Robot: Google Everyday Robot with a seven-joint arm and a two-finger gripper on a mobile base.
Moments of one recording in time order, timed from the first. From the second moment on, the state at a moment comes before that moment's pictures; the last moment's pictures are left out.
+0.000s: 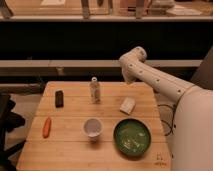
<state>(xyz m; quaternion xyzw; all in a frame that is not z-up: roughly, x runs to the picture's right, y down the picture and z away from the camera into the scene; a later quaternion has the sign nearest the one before) 0.165 -0.045 0.896 -0.17 0.00 -0.20 0.96</state>
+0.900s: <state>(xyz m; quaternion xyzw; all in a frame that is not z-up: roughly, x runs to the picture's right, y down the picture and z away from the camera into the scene) 0.159 -0.044 0.911 -0.17 -0.01 -0.21 0.96</state>
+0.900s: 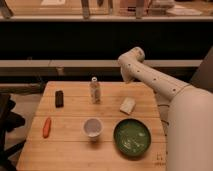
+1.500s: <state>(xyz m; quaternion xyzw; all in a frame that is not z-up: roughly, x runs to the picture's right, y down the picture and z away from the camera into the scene) 0.140 -0.041 0.916 -0.18 -0.02 -0.23 0.96</state>
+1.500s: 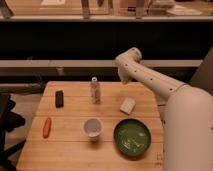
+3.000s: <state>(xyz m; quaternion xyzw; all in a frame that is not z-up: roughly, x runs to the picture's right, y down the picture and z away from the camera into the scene) 0.056 -0.021 0.893 -0.19 -0.07 -0.33 0.92</state>
